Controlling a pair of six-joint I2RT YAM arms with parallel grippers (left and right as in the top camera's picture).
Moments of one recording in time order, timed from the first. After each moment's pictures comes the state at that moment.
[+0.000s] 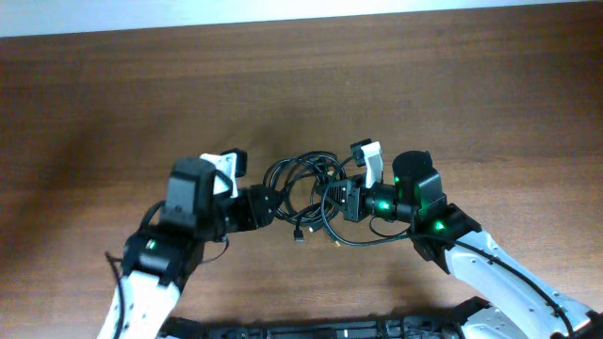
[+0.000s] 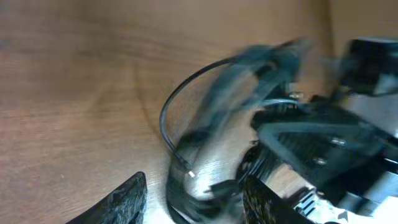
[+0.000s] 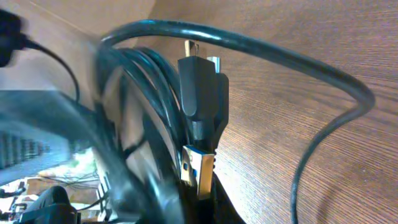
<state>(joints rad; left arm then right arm) -0.31 0.98 0.78 -0.61 0.47 -0.54 0.44 1.22 0.52 0.19 -0.64 0.57</state>
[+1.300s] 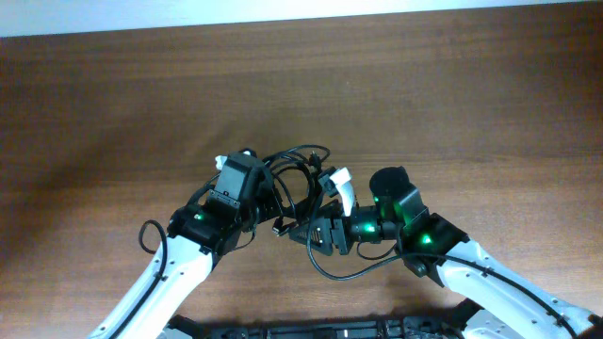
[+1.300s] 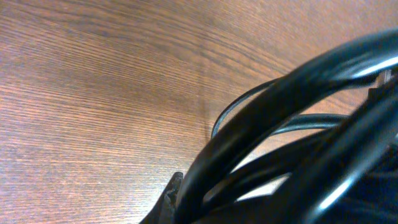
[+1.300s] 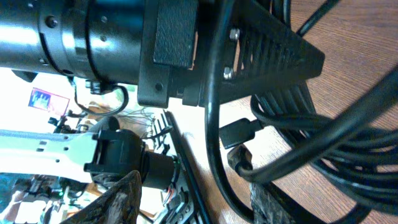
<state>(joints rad) -0.49 1.22 0.78 -0.54 0.08 -0.79 0.62 1.19 0.53 0.16 -0.81 0.59</state>
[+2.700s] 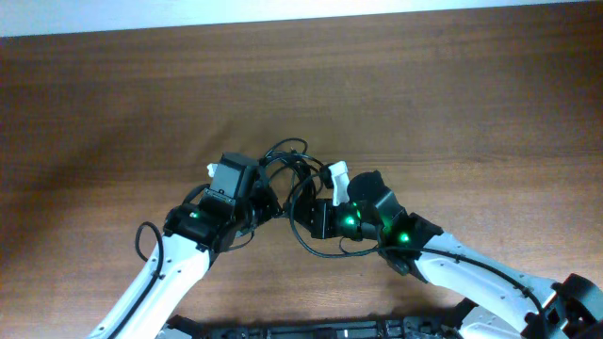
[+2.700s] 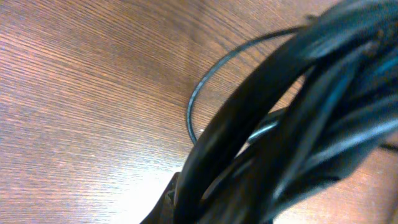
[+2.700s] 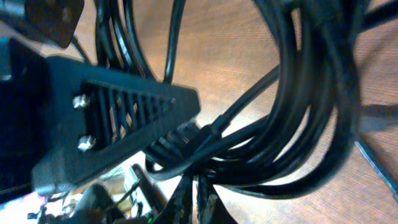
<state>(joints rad) -0.46 1.22 0.78 -0.59 0.15 -0.94 0.69 1.34 0.53 0.26 -0.47 0.90</state>
